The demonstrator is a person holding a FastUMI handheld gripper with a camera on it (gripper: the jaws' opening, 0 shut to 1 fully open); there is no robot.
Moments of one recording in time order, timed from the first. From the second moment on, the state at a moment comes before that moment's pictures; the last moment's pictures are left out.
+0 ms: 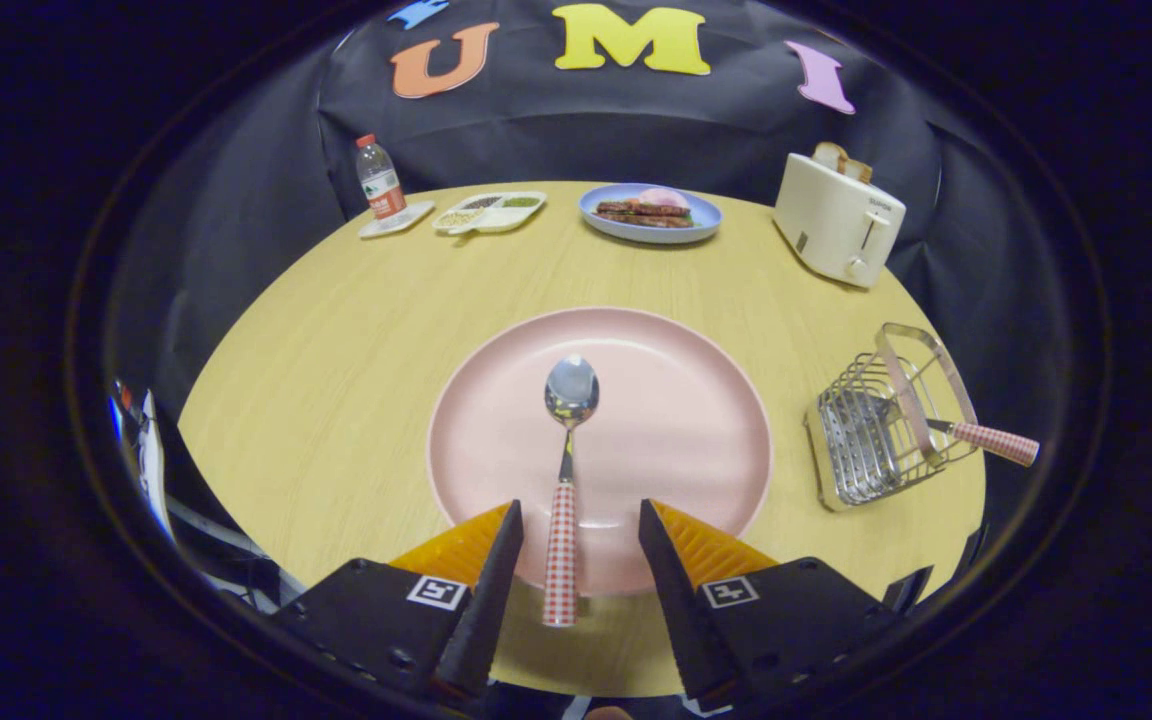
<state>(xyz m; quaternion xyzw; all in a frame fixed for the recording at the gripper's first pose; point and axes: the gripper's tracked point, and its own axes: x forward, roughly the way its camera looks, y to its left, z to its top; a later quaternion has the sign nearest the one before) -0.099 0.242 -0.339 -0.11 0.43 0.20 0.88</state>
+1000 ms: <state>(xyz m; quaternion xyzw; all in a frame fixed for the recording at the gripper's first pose) -0.092 0.212 -0.254 -0.08 0.46 0.19 0.86</state>
